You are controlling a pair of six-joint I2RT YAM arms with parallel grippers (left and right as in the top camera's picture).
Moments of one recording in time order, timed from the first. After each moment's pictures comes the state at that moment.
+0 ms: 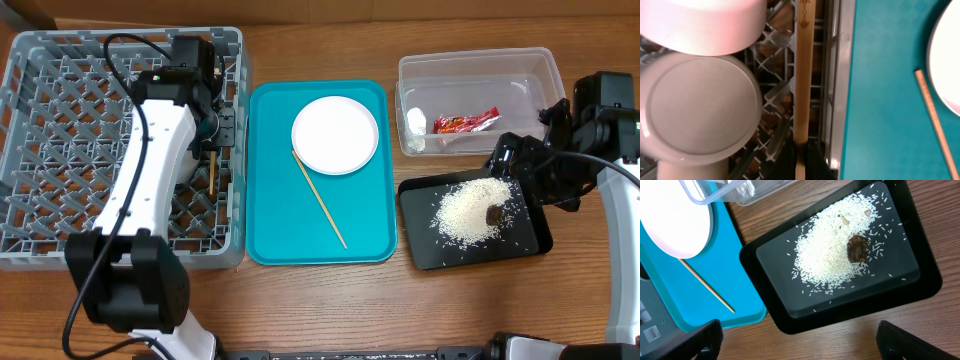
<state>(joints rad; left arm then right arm) -0.06 1.84 1.62 -1.13 -0.10 -0.07 -0.15 1.46 1.48 -1.42 -0.25 0.22</state>
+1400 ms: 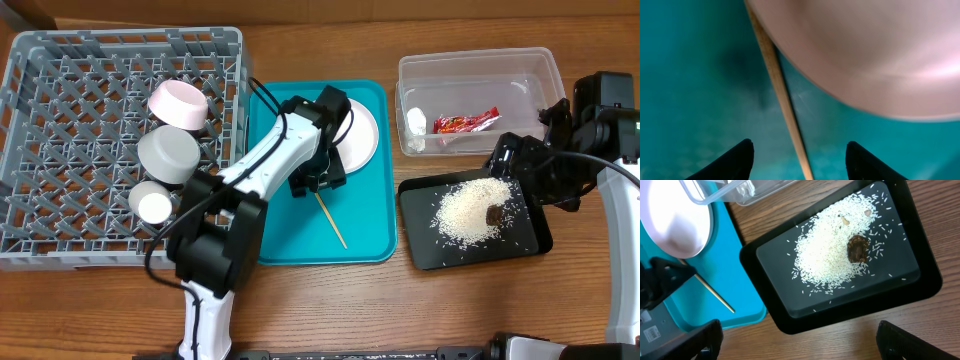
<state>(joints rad) -0.49 2.13 1.61 -1.10 0.07 -0.77 -0.15 1.46 1.48 -1.42 -0.25 0.22</state>
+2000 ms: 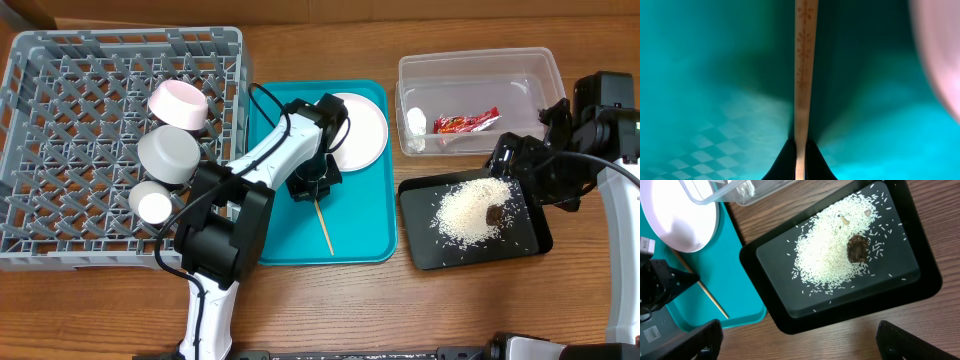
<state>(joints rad) -0.47 2.18 1.61 -1.13 0.08 -0.81 -0.15 1.46 1.48 -1.42 -0.25 0.22</state>
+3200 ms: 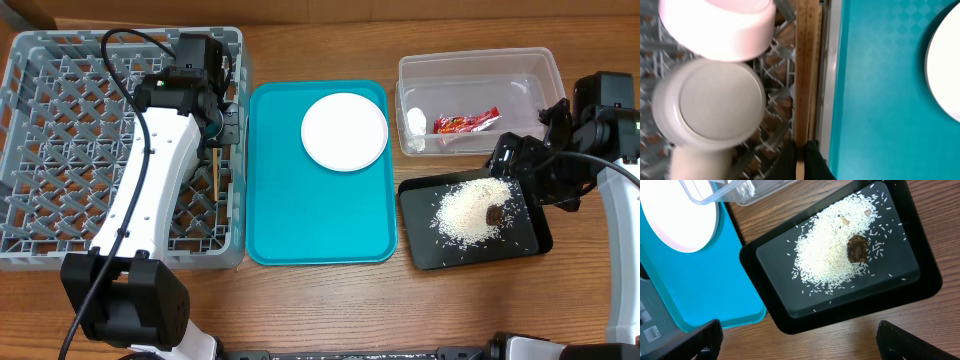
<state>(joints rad) -0.10 1.75 1.61 -1.10 -0.16 -0.11 -0.15 1.46 1.48 -1.42 -0.25 0.22</state>
